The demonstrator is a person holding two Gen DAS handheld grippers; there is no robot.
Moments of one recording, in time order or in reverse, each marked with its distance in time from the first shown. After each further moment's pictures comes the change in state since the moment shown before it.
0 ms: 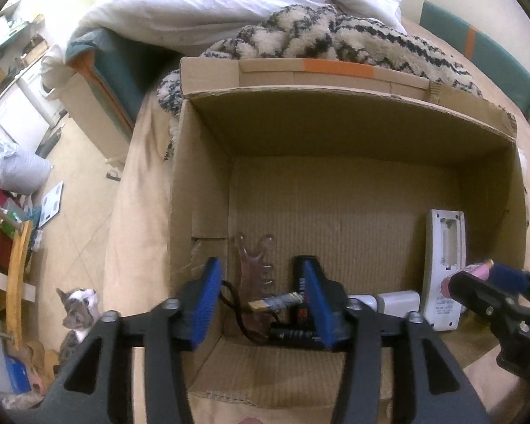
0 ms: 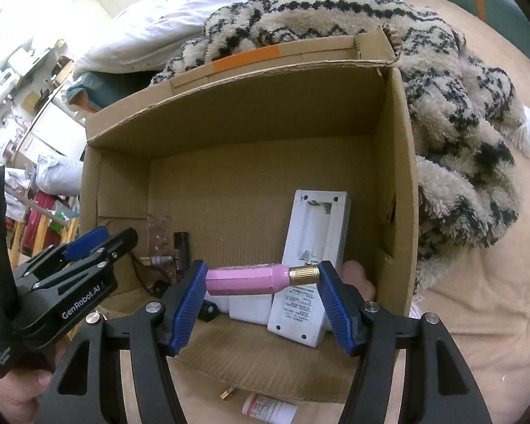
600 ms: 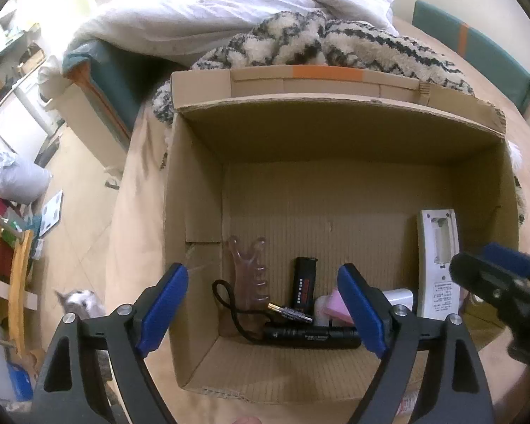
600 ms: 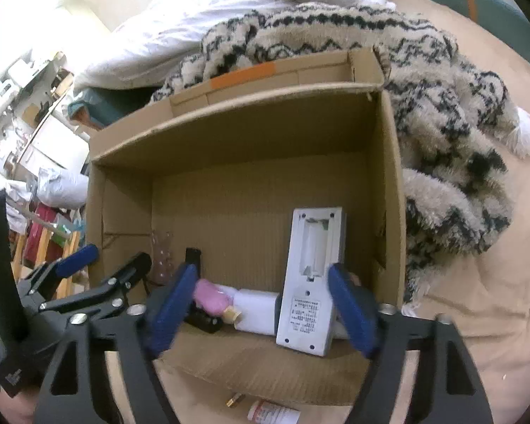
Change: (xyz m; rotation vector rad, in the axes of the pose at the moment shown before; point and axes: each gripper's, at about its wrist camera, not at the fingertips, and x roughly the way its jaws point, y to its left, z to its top) left arm -0.007 -0.008 -0.001 0.029 -0.023 -0.002; right arm -0.014 -0.001 0.005 0.022 -0.069 0.005
